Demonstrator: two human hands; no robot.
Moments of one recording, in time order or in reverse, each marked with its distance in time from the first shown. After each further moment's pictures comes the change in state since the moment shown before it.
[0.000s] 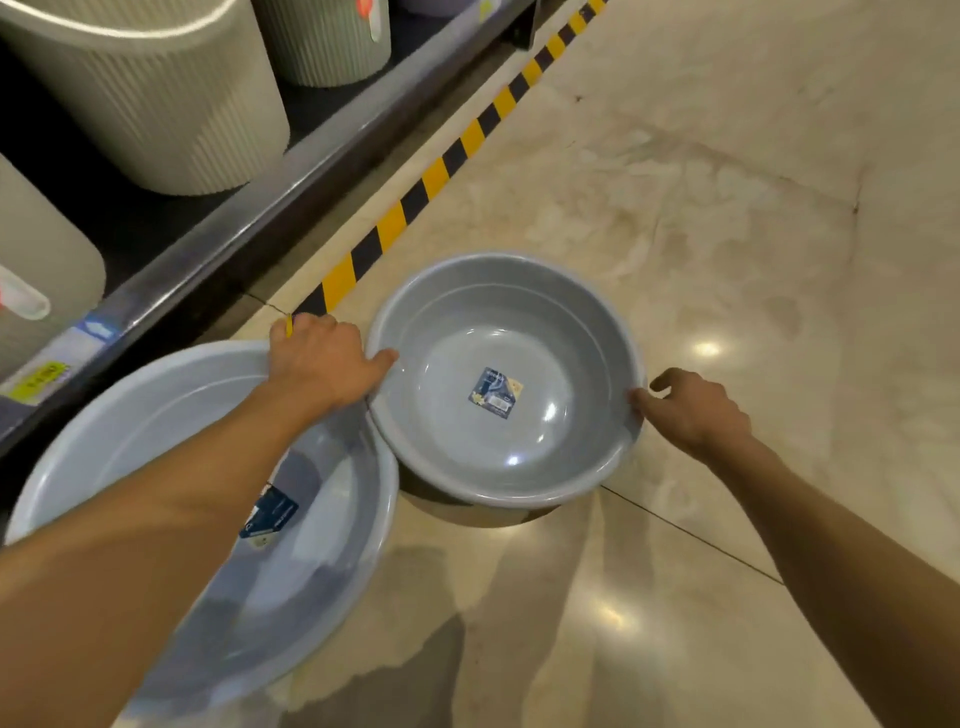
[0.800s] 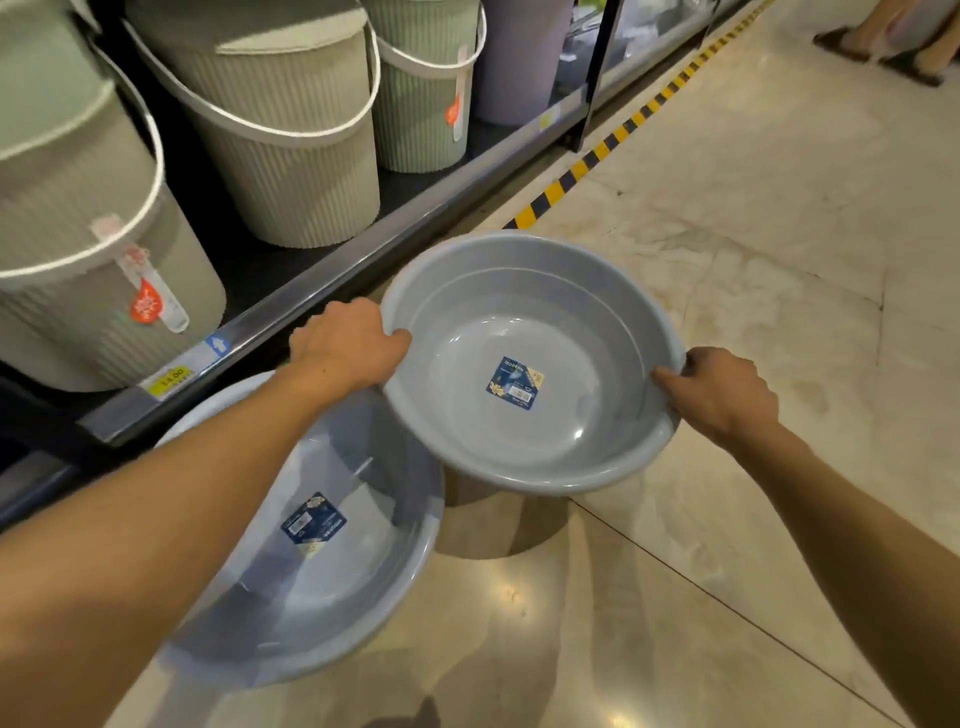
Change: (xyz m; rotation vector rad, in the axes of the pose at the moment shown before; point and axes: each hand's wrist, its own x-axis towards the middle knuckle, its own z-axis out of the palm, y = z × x) left_hand -0.027 -0.024 -0.067 -0.354 0.203 -0.150; right_hand -0.015 -0.062 -0.062 0.018 0.251 -0.233
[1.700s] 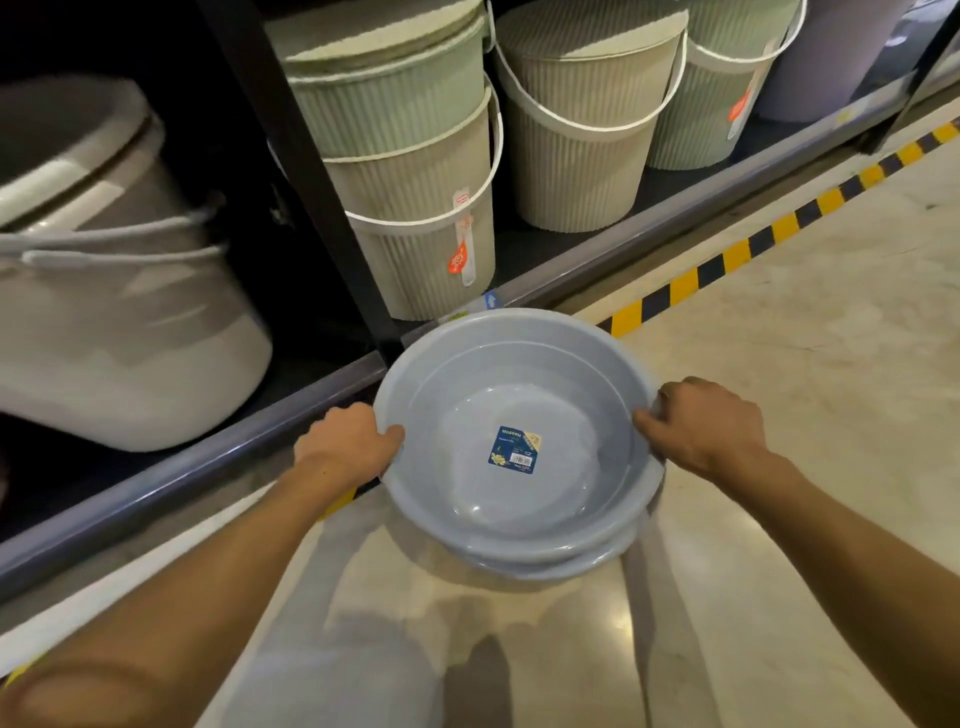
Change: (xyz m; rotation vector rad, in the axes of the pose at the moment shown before) left_hand -0.184 -0.227 -0.030 0.108 -0.129 -0.574; right_hand -0.091 -0.193 0.104 -0.227 -0.125 -0.627
